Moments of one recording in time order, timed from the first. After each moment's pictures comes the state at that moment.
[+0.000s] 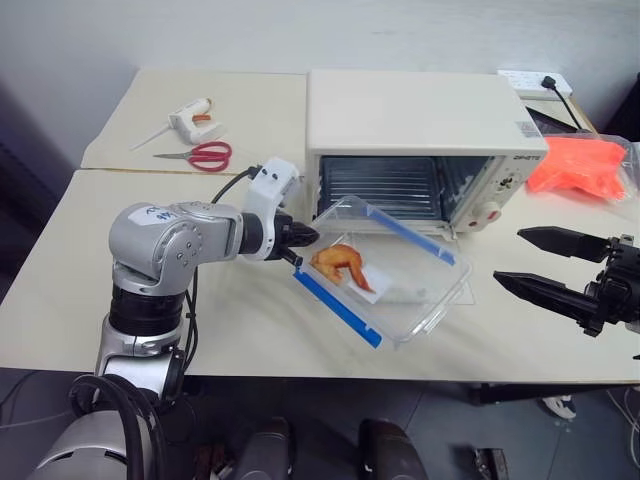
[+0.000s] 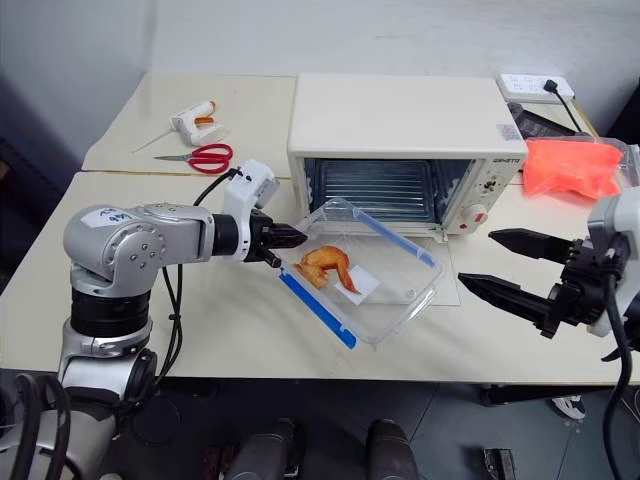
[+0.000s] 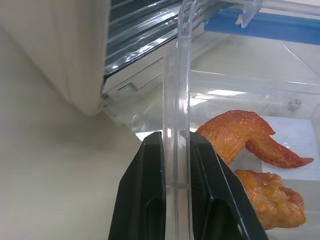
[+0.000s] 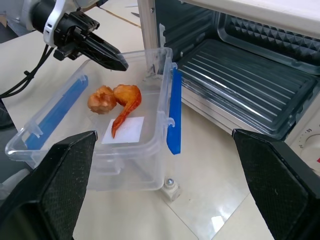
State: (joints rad) left arm -0.89 0.43 -0.04 -0.22 -0.56 1.48 -0.34; right arm 0.03 -1.00 -0.76 -0.54 1.06 0.90 0.87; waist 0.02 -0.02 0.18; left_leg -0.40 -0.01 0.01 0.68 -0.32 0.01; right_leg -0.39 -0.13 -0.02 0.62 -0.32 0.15
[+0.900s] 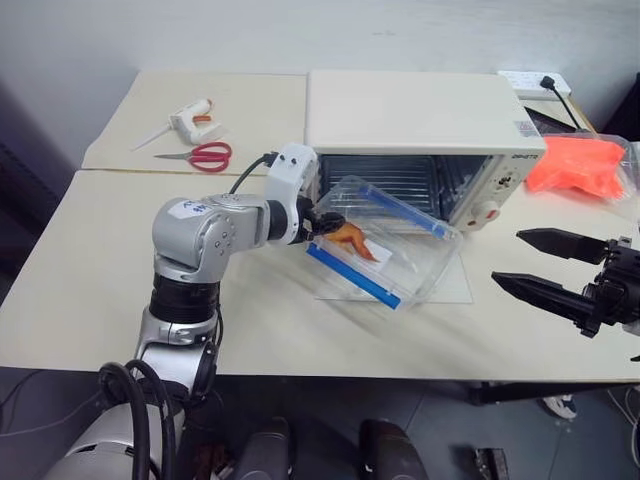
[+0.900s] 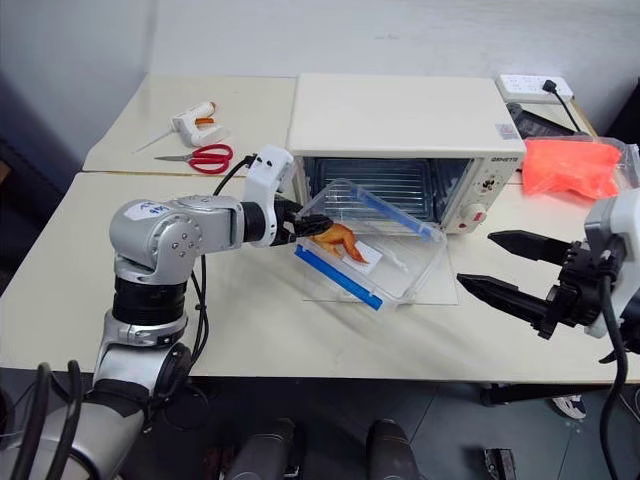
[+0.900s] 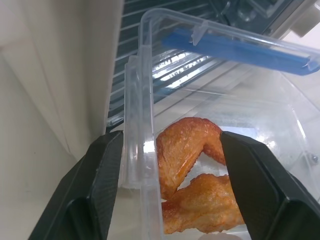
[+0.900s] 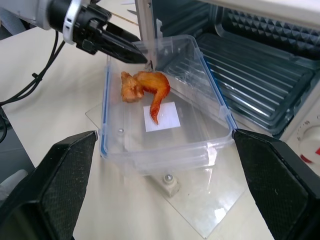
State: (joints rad) left arm -0.94 0.28 0.02 -0.11 -0.46 1.37 -0.27; right arm 0.06 -1.00 -0.76 -0.54 1.06 0.89 0.85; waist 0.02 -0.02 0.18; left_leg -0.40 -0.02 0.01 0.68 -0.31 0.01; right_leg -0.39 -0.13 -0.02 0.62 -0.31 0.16
